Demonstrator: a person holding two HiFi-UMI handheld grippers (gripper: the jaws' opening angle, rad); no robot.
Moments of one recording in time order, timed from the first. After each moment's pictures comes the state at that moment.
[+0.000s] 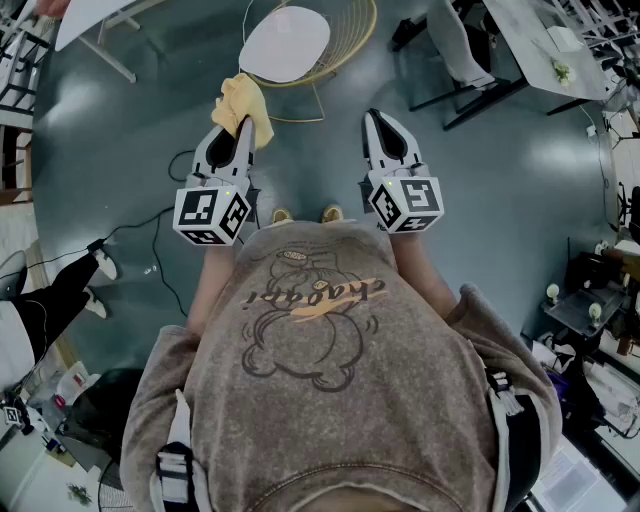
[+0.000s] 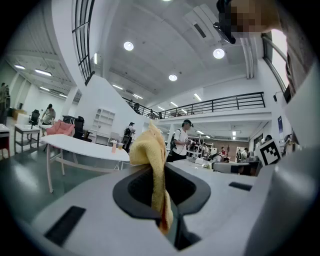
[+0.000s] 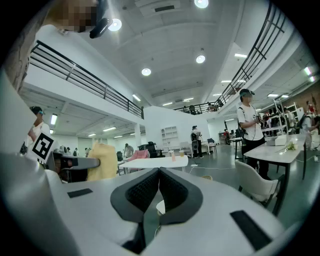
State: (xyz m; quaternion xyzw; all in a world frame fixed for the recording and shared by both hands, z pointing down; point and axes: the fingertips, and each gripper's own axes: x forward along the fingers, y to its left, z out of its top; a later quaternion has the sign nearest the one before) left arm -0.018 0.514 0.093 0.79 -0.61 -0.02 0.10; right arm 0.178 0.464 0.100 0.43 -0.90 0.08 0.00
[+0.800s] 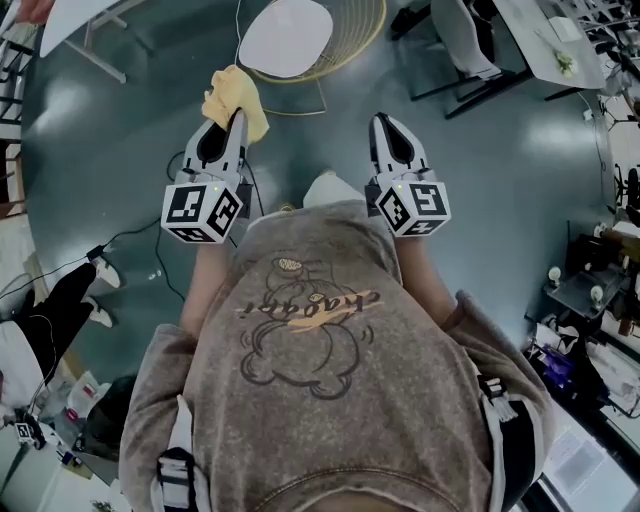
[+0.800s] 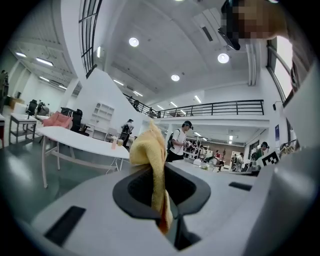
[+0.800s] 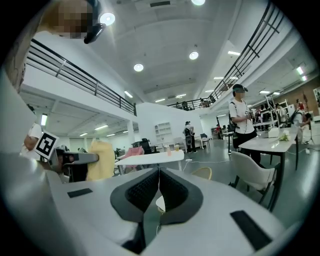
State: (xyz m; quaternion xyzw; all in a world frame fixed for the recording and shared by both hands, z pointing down) left arm -0.084 0.484 0.109 0.80 -0.59 -0.04 0.13; right arm 0.142 0.452 0.132 0.46 -0.88 0.12 0.01
